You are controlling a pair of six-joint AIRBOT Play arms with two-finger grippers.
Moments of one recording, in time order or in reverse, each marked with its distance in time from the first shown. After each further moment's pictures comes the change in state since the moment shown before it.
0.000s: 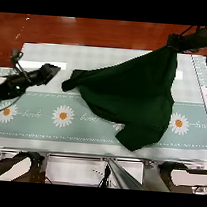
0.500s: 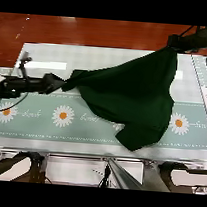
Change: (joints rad) left arm -0.029 -0.019 0.027 0.264 -0.300 -0.166; right arm 0.000 0.000 0.000 -0.007 0.008 -0.002
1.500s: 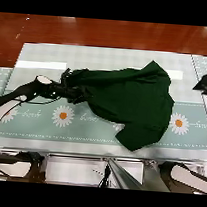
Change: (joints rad) left arm -0.355 -0.406 0.131 -0.050 0.154 -0.116; right arm -0.417 0.263 -0.418 -0.041 0.357 -0.095
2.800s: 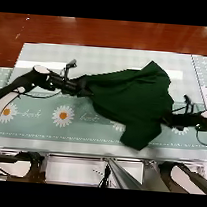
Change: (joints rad) left arm 0.046 0.010 0.151 -0.014 -0.296 0.136; right arm 0.088 0.188 -0.750 0.357 -0.391 -0.122
